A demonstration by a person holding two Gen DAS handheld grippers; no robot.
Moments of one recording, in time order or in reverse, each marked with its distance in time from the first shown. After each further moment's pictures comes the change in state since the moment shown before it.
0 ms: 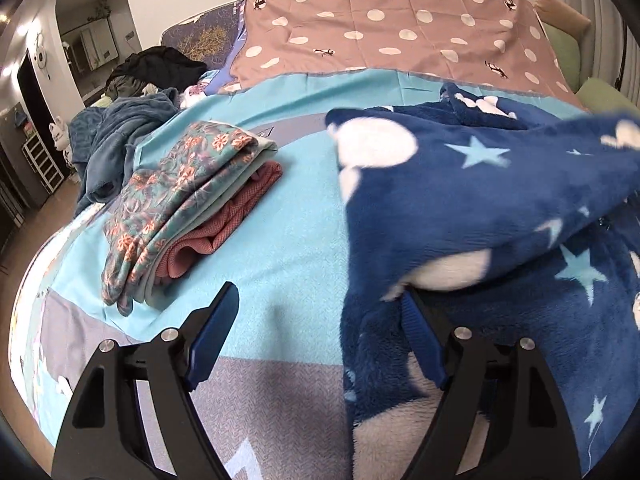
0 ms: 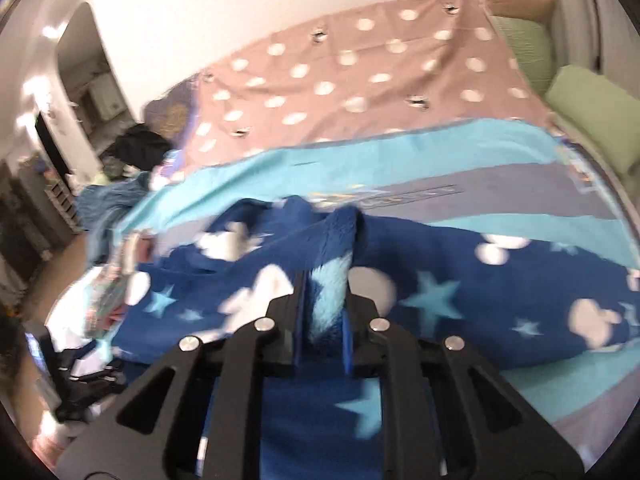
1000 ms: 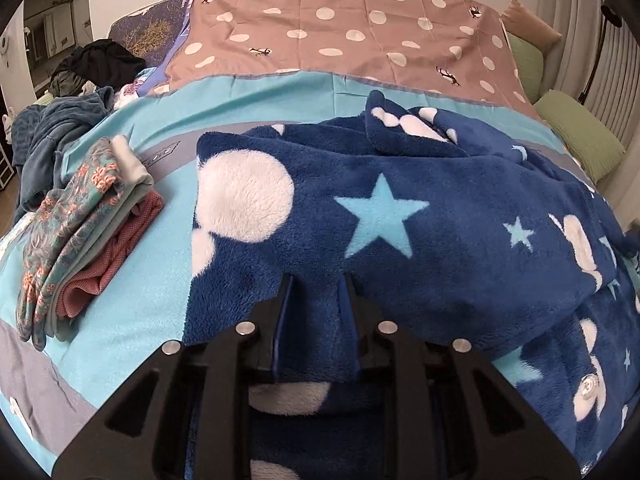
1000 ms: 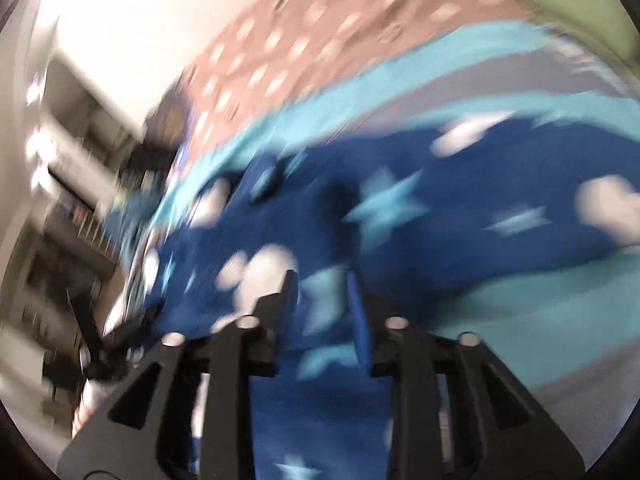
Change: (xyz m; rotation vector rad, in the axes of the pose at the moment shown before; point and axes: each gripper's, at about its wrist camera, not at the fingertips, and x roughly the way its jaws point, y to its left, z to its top) left arm 0.039 -0.075 0.044 0.003 0.016 -0.207; right arm -0.027 -0.123 -0.044 0.343 -0.023 0.138
